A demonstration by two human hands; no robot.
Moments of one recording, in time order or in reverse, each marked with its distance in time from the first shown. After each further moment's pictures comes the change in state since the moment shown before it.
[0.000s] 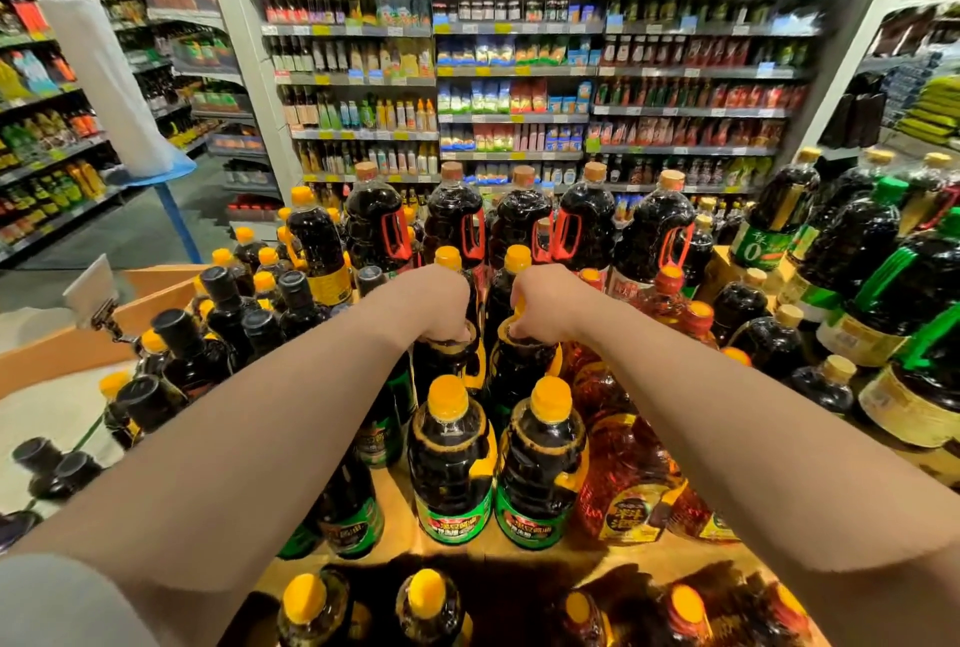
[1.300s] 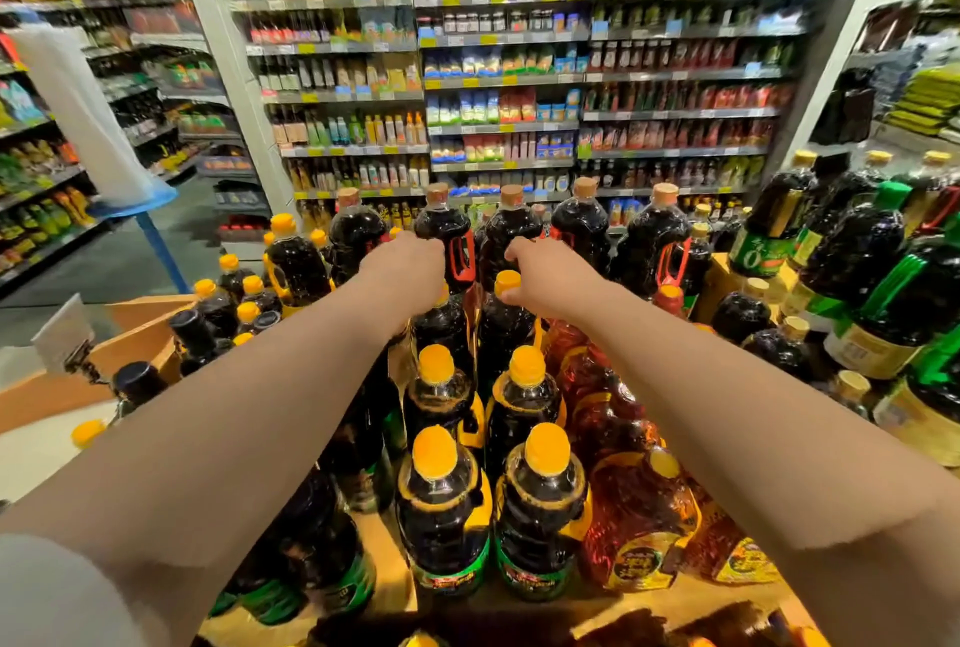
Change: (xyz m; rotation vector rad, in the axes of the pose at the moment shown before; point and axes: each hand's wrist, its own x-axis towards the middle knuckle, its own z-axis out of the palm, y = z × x) left_hand 0.057 -0.033 -0.019 -0.073 0.245 -0.231; right_hand 0.049 0.028 -0.022 0.107 0.168 0.072
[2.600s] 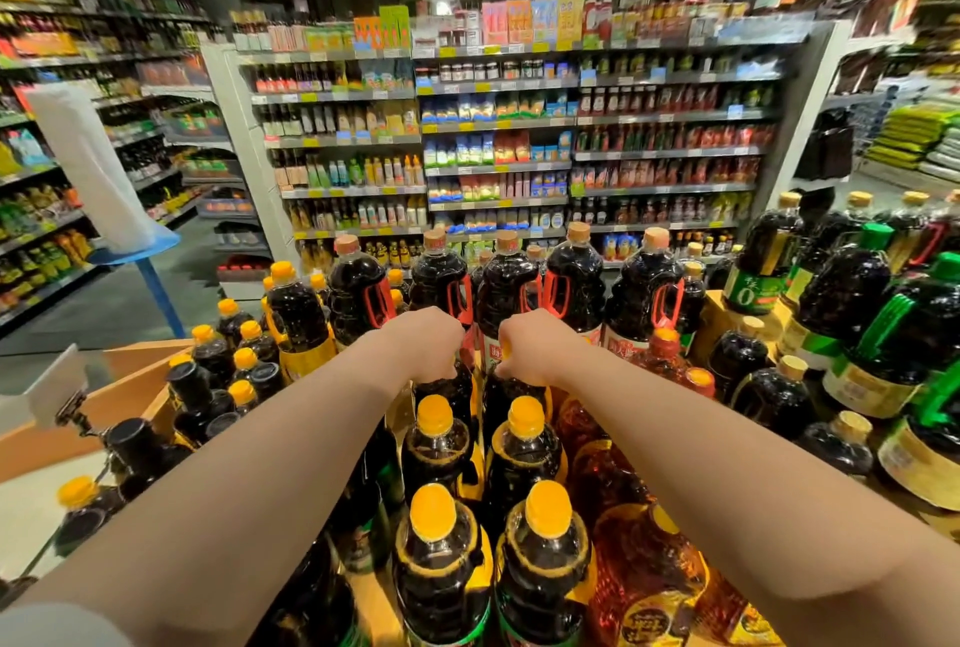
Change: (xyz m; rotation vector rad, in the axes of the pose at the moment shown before) left_hand 0.010 0.006 0.017 0.107 -0.155 0.328; right_hand -0.003 -0.006 0.015 -0.131 -0.094 -0.069
